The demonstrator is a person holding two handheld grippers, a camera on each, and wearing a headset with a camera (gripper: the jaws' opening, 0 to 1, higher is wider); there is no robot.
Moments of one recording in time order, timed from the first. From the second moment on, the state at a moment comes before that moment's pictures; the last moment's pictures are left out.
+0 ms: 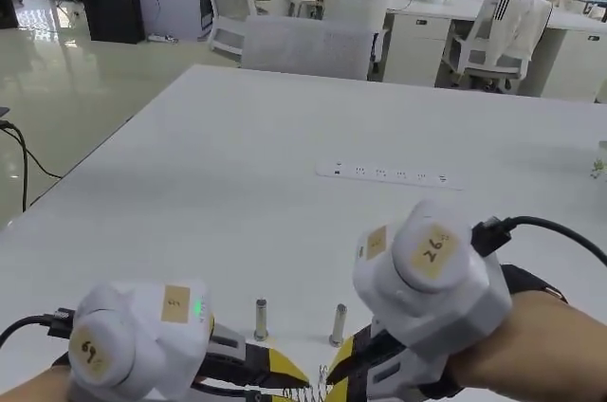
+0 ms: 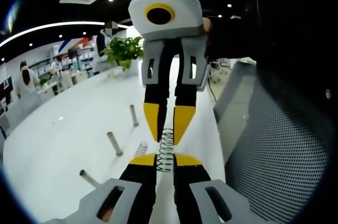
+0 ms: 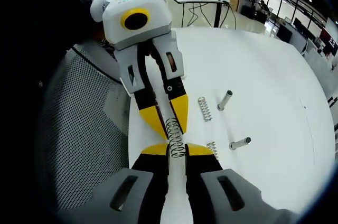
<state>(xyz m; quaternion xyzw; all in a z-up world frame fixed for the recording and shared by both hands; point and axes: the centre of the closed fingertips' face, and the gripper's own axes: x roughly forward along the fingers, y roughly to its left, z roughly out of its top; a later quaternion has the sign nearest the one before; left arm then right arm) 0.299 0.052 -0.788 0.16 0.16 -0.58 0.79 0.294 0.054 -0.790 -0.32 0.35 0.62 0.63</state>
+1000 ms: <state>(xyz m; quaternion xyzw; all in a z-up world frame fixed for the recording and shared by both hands) 0.299 0.053 -0.789 0.17 0.16 -0.57 0.79 0.292 0.058 -0.780 -0.31 0.33 0.62 0.64</state>
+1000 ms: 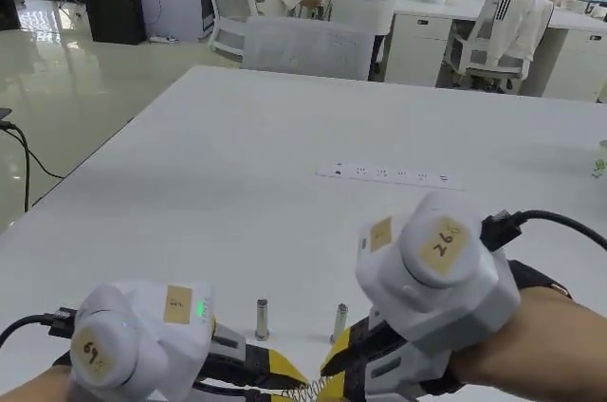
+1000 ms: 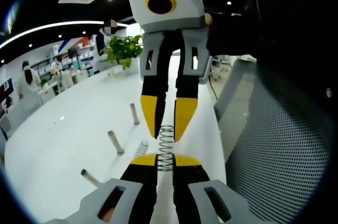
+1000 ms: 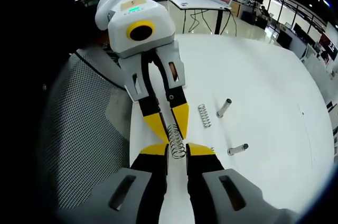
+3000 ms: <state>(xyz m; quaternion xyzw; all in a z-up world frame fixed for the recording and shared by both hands) 0.304 0.058 -0.778 0.13 0.15 -0.56 0.80 0.295 0.079 -0.771 -0.35 0.32 0.63 0.61</state>
